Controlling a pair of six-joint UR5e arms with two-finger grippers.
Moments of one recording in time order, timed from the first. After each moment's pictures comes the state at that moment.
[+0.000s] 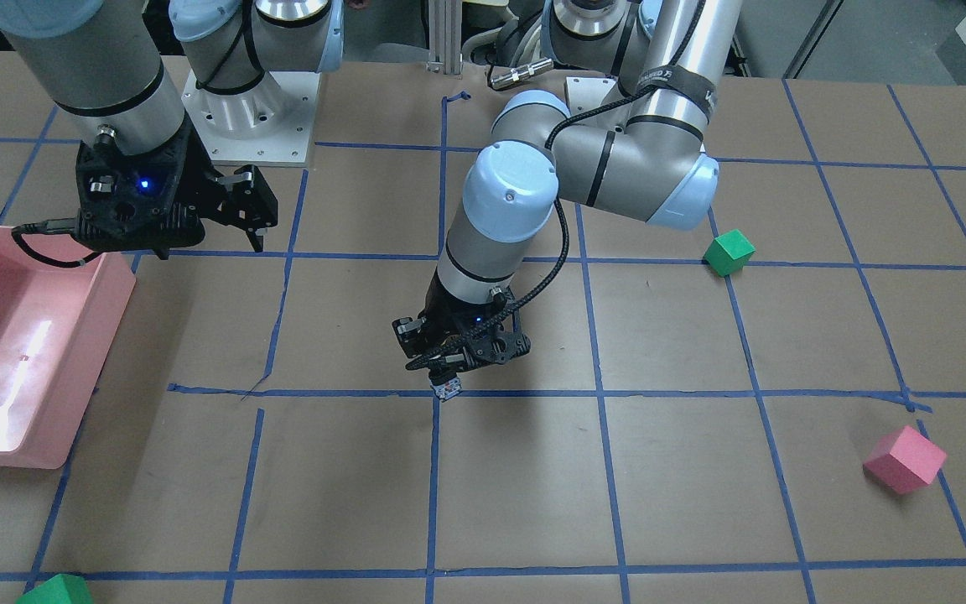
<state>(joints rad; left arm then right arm) -1.84 -1.99 -1.67 -1.02 1.20 -0.67 1.60 -1.48 1.54 -1.60 -1.54 -0.09</state>
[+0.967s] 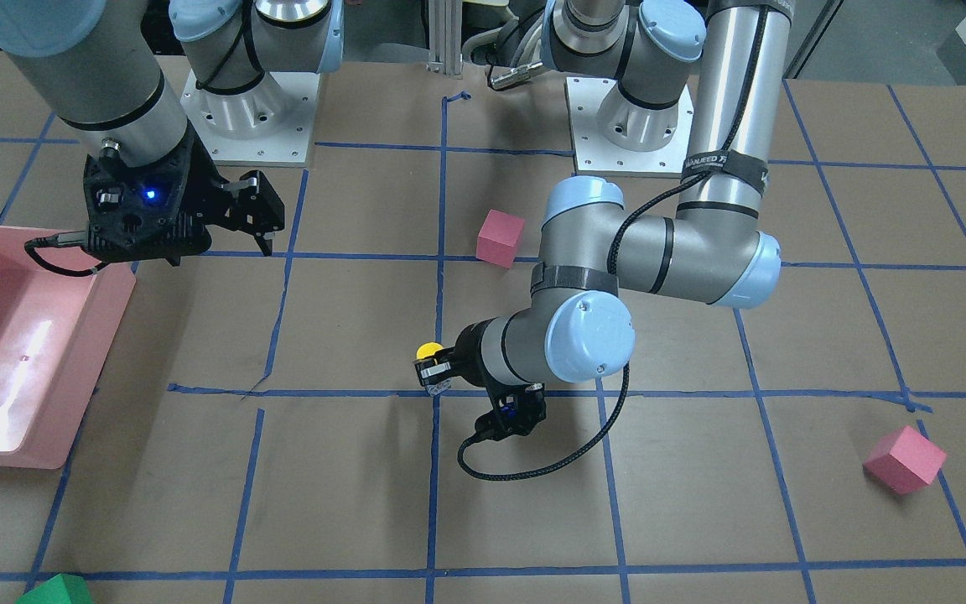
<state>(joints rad) -1.76 -2.12 -1.53 -1.29 1.03 -0.57 1.59 -1.48 1.55 -1.60 -1.53 -0.10</state>
